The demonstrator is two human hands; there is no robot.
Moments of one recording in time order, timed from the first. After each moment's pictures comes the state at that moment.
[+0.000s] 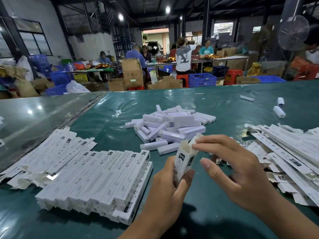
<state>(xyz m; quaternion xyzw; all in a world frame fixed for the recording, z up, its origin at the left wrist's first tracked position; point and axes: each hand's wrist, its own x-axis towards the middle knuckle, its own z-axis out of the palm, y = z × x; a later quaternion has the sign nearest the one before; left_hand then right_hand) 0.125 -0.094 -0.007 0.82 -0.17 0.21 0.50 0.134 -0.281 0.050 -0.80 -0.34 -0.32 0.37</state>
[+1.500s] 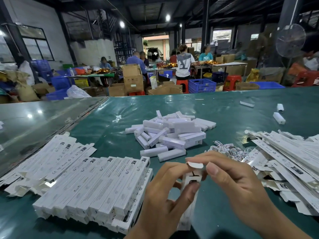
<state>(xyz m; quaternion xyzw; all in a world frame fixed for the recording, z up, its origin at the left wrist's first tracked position) 0.120 -0.092 0.010 0.70 -0.34 0.37 0.51 0.126 -0.266 0.049 -0.70 -0.33 -0.13 0.62</state>
